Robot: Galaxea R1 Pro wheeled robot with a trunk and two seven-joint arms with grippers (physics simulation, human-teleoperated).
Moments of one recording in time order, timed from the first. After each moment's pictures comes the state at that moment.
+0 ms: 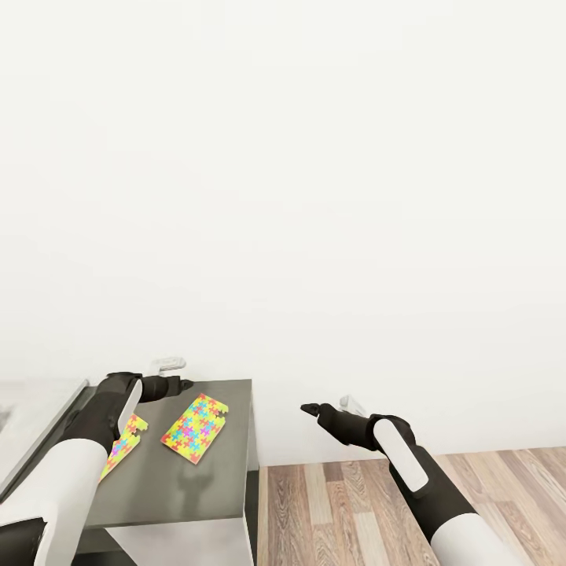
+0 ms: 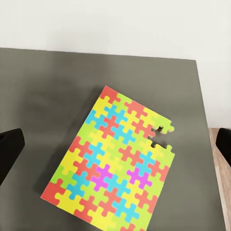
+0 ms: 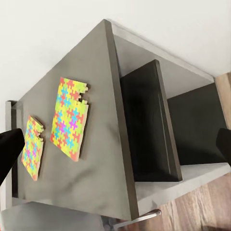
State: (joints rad) left arm -0.81 0.14 0.16 -0.71 -0.05 0.68 -0.29; right arm -0.53 -0.03 0.23 -1.00 -1.02 0.69 -0.08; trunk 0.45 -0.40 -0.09
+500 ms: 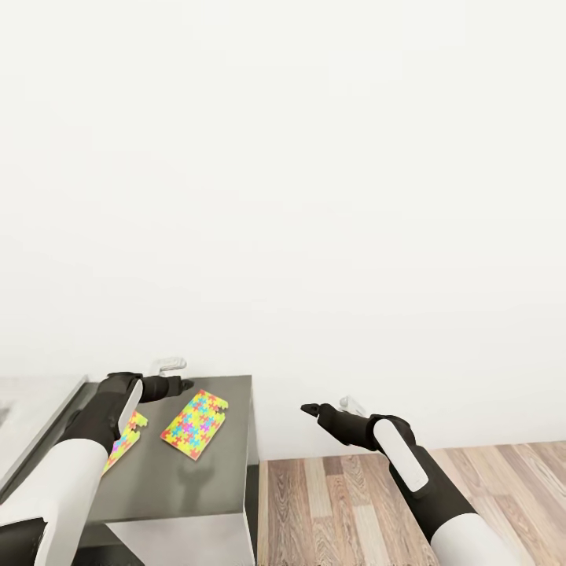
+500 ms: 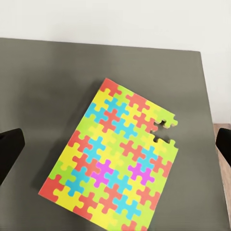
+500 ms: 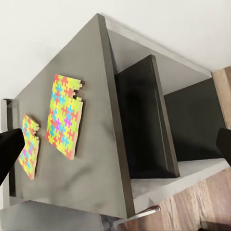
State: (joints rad) left arm -0.81 0.14 0.16 -0.71 -0.05 0.68 -0.29; right arm -0.53 -0.03 0.23 -1.00 -1.02 0.69 -0.08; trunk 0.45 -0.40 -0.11
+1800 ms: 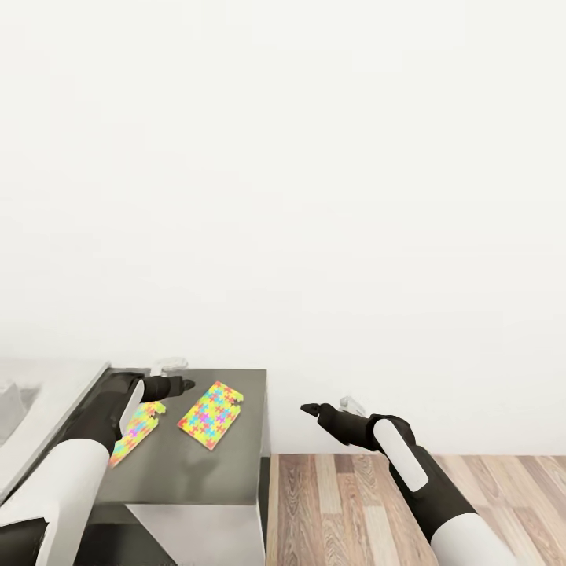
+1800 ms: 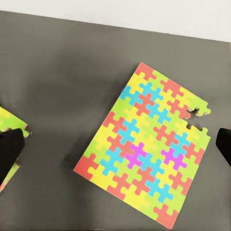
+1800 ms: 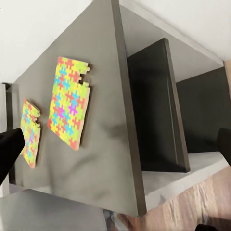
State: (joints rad) left arm -0.81 0.13 0.16 -0.71 -0.05 0.68 -0.29; right arm -0.53 -0.03 0.23 -1.00 -1.02 0.69 -0.07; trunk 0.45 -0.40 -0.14
